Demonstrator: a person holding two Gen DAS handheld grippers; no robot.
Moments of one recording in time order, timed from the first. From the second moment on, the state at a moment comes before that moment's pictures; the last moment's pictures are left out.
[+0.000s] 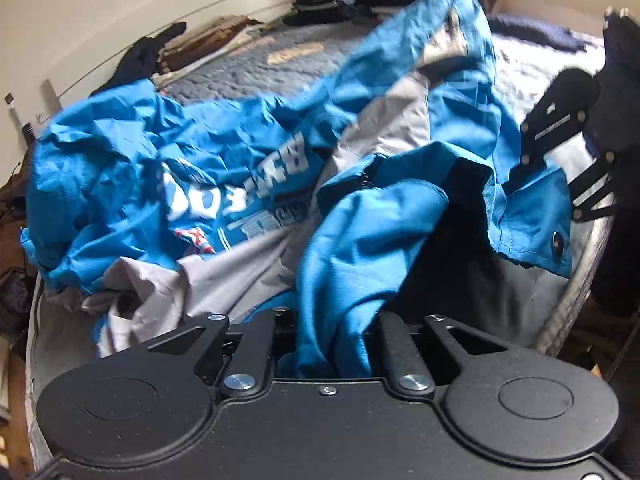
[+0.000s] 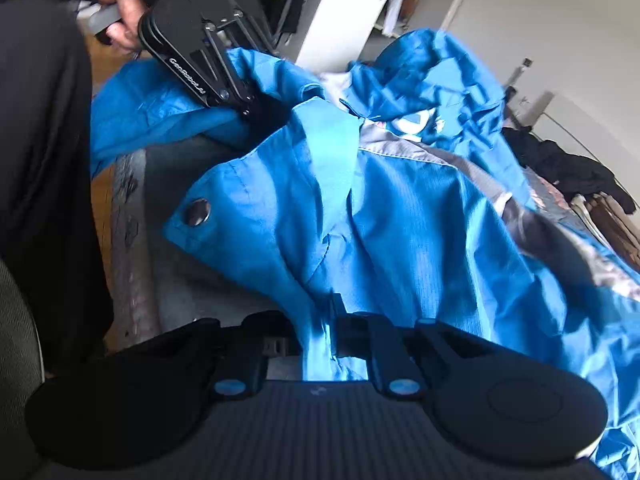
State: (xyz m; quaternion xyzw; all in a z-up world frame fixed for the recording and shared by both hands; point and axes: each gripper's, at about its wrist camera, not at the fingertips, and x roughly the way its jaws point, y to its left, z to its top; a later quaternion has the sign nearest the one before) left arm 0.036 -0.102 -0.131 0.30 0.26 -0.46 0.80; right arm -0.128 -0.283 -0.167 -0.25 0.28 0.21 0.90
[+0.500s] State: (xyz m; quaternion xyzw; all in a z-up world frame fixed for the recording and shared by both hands) left arm -0.046 -0.077 0.050 0.27 0.08 -0.46 0.84; right arm -0.206 -0.354 0.000 -0.05 0.10 0.12 0.99
